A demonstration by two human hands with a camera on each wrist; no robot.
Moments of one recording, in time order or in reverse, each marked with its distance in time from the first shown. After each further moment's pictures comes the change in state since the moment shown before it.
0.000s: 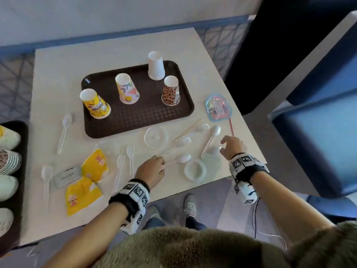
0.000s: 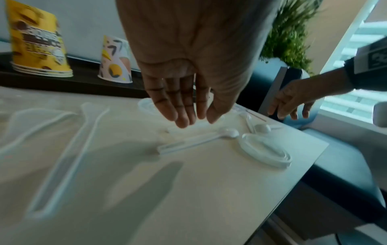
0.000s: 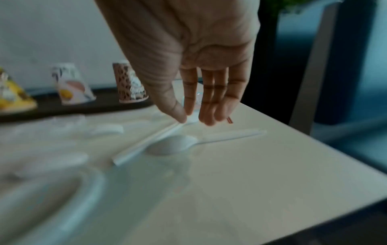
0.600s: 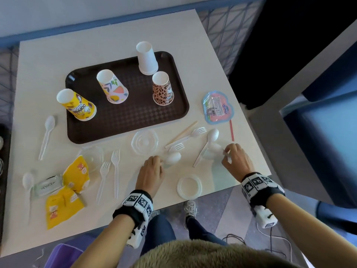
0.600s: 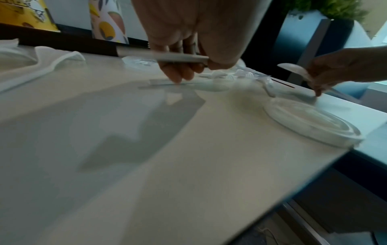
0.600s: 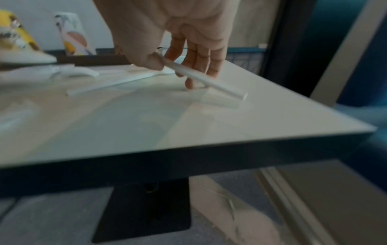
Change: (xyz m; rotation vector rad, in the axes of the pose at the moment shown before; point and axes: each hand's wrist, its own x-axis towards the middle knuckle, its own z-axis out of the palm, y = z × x) left_hand 0.037 0.025 0.042 0.038 0.264 0.018; right_hand 0.021 0.049 0.013 0.083 0.007 -0.250
